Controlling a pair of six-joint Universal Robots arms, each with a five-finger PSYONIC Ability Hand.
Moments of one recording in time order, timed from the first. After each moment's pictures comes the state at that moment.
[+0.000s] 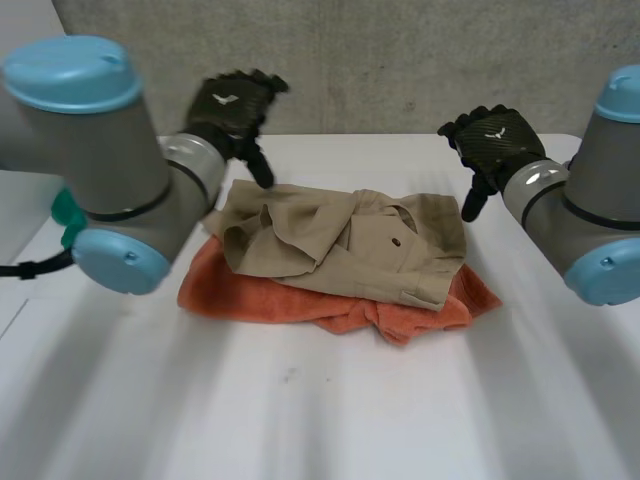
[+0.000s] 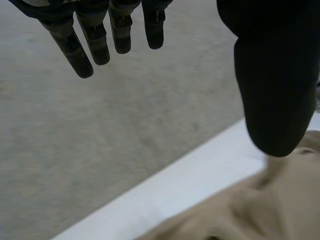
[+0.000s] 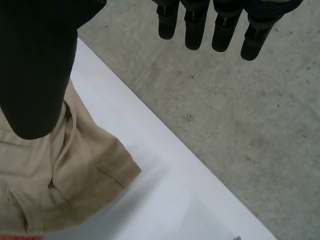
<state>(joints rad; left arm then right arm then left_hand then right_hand) 4.15 -2.17 -0.92 3.07 -1.57 3.27 1.90 -1.02 1.12 0.05 1.46 2.70 0.21 0.20 0.21 0.20 0.05 0.22 0.20 0.21 0.21 0.05</state>
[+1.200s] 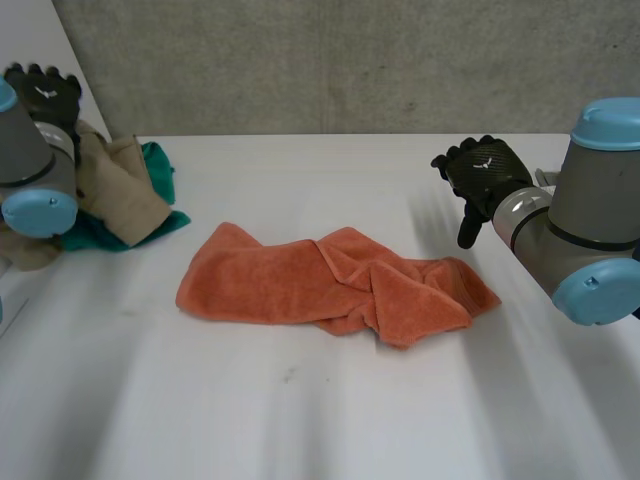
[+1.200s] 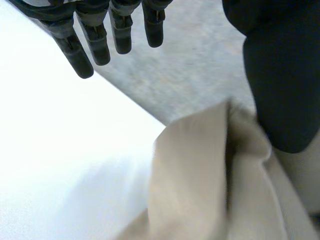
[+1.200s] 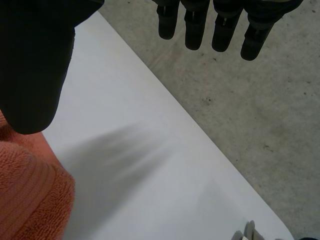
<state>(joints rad) 4.62 -2.50 -0.58 3.18 -1.72 3.76 1.93 -0.99 1.17 0.04 1.48 2.62 0.19 0.21 0.21 0.20 0.05 0.22 0.20 0.21 0.21 0.05</state>
